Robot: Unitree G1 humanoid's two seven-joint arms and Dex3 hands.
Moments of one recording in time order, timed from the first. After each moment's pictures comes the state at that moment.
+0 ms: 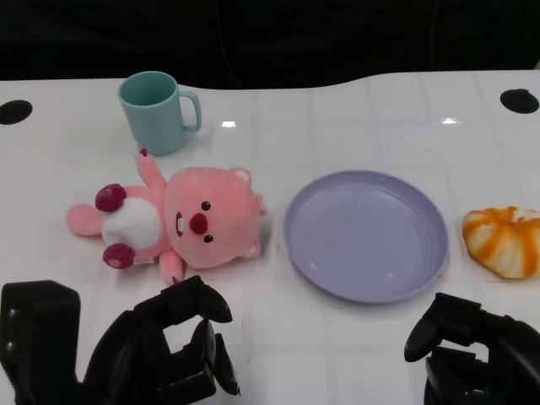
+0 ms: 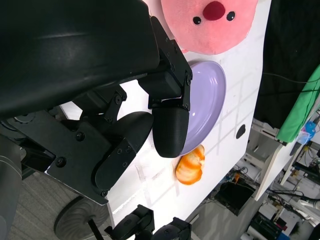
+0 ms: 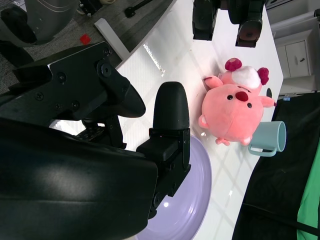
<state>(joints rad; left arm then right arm) 0.23 0.06 0.00 -0.49 -0.54 0.69 -0.13 0.35 -0.24 0.05 -0.60 0.20 0.45 0.30</state>
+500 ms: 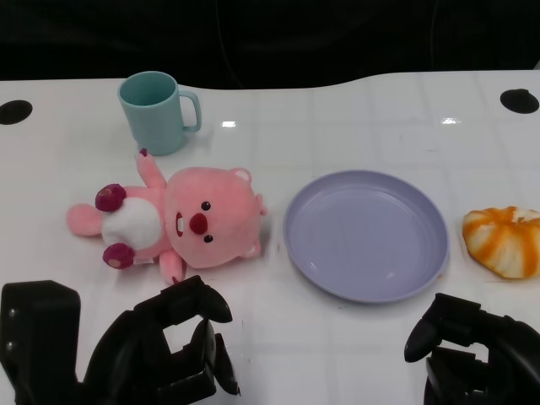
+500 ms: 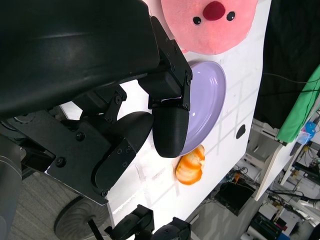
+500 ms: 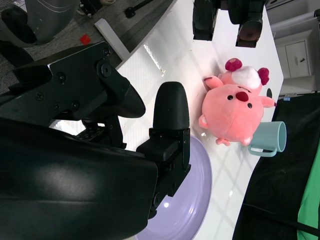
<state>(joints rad) 0.23 0.06 0.00 -0.49 -0.54 0.69 -0.13 0.35 -0.24 0.05 -0.59 0.20 0.45 0.30</state>
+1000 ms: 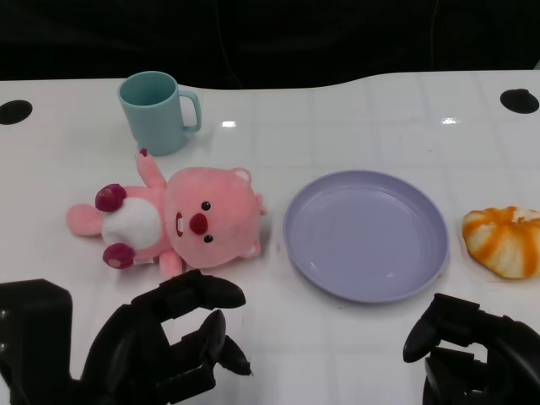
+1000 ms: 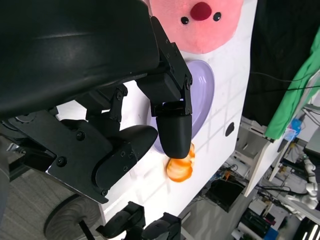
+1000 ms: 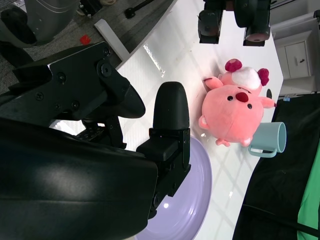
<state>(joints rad) 0.23 0.04 0.01 -0.50 -0.55 0.65 -0.14 0.35 -0.24 0.05 -0.59 0.20 0.44 0.30</state>
